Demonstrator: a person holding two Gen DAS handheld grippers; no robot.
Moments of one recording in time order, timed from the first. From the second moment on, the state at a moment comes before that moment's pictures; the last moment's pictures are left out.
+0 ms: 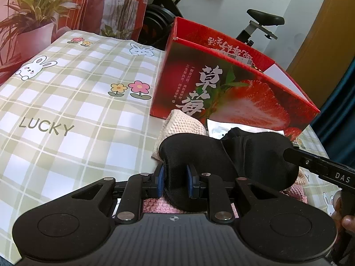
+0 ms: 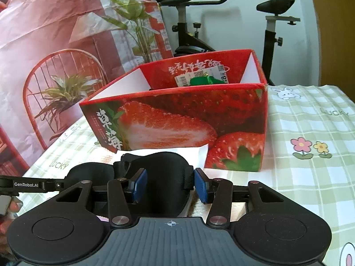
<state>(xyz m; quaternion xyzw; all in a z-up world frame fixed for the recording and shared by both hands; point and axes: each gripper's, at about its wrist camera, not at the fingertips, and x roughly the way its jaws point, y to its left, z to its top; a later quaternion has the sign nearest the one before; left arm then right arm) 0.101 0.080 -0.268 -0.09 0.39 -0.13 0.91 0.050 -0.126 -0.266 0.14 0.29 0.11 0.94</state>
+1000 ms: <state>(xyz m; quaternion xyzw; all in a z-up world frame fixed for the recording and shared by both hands) 0.101 0.067 -0.129 -0.04 0.21 -0.16 0.96 0.058 -0.129 -0.130 0.10 0.18 0.15 0.97</state>
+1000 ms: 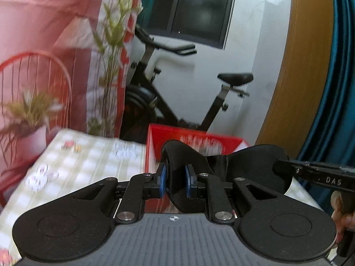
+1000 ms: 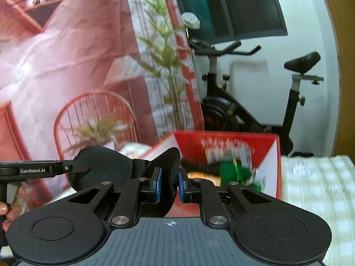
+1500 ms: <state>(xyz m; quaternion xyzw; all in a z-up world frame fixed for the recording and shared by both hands) 0.224 -0.003 -0.129 -0.01 0.30 -0.19 0.94 0.161 -0.160 -0.134 0.12 0.27 0.11 0.95</state>
